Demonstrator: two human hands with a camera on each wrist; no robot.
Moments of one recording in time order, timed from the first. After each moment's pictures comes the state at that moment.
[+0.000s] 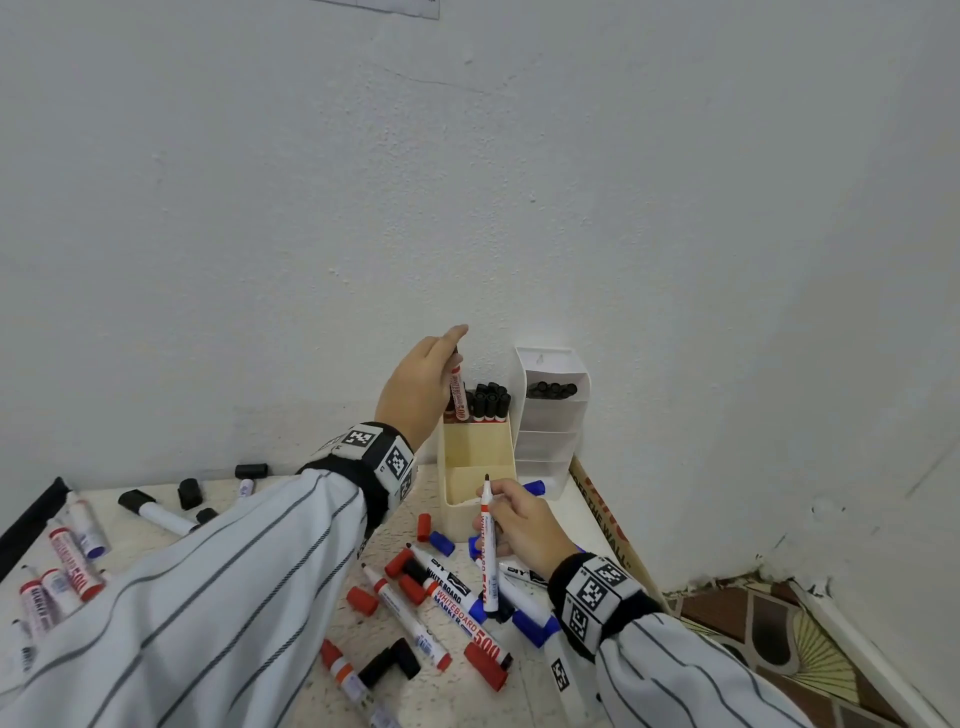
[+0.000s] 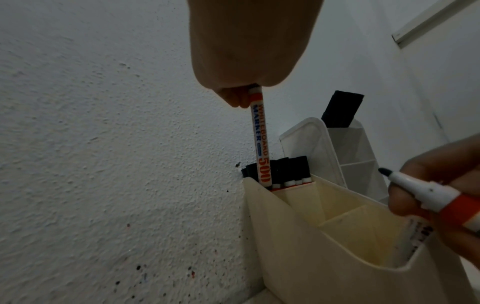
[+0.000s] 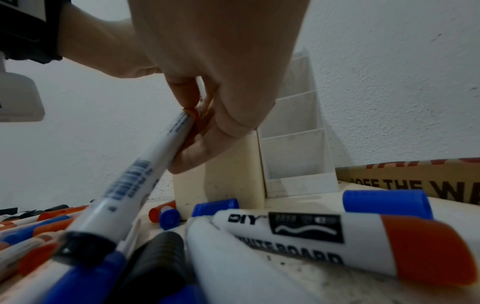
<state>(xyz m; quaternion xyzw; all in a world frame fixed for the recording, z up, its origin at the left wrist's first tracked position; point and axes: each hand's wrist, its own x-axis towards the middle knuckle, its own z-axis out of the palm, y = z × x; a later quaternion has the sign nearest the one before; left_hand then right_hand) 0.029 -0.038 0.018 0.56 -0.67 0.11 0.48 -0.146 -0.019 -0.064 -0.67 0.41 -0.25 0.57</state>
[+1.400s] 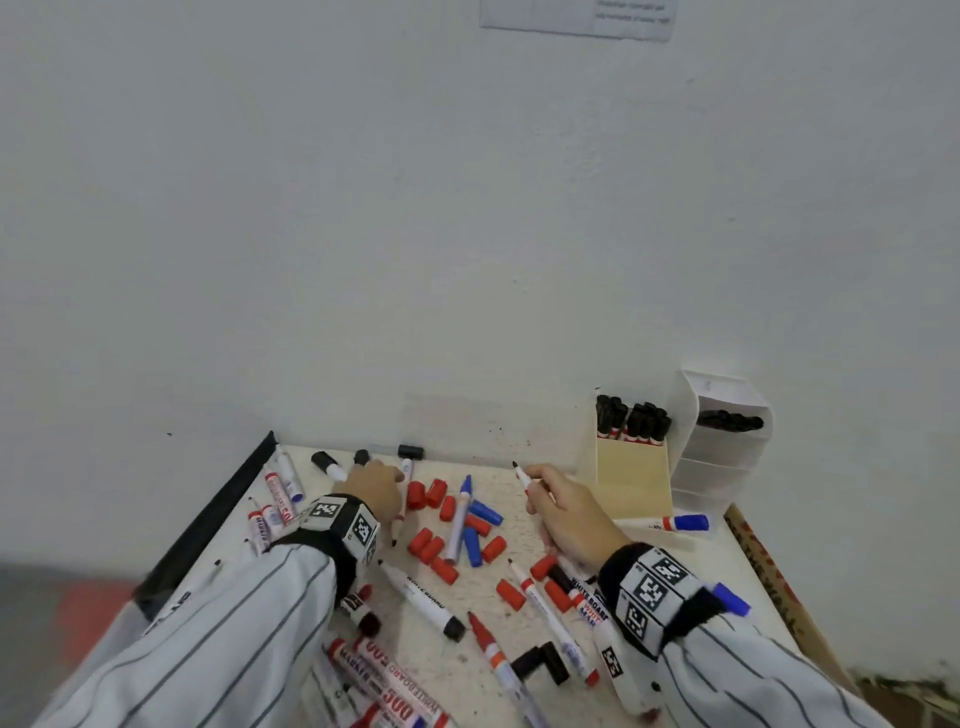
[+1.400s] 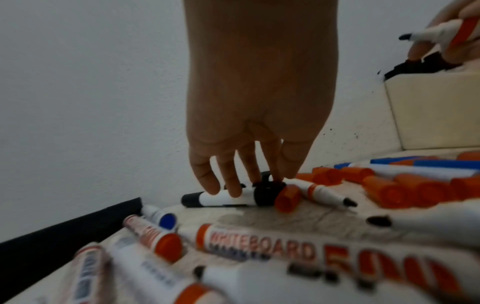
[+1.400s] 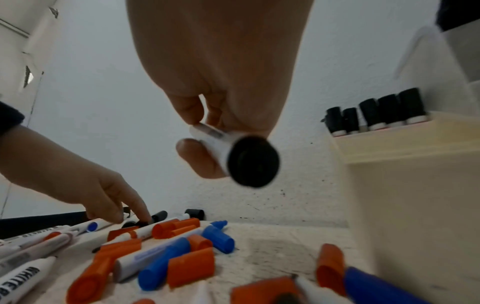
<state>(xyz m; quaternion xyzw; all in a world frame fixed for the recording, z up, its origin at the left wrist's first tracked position) 0.192 0.098 -0.065 0.88 -0.45 -0.15 0.04 -0.038 0.011 -0.044 -0.80 0.32 -0.20 0.47</state>
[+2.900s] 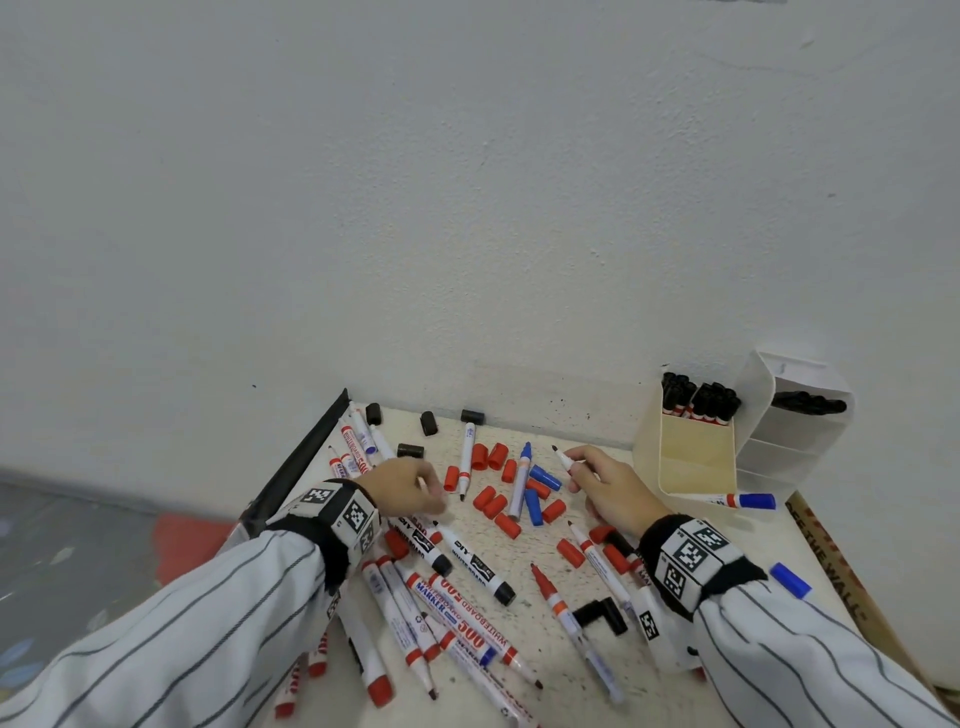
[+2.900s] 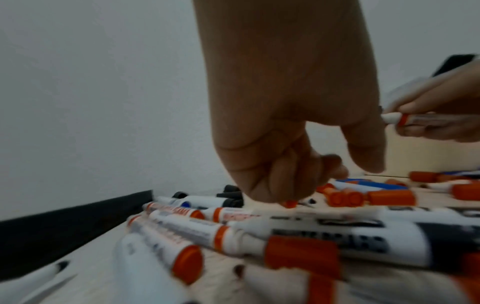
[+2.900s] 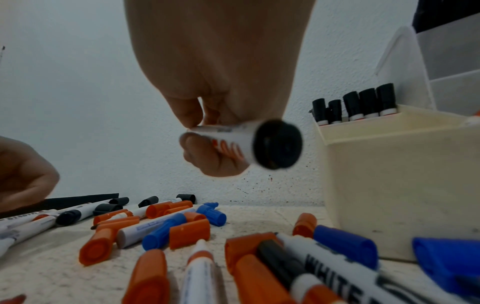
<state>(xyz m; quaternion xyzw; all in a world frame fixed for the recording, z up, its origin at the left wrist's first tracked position) 0.197 0.185 -0.054 0.81 -0.48 -0.30 0.16 -0.023 0.027 -0.051 -0.82 0.35 -0.14 0.43</state>
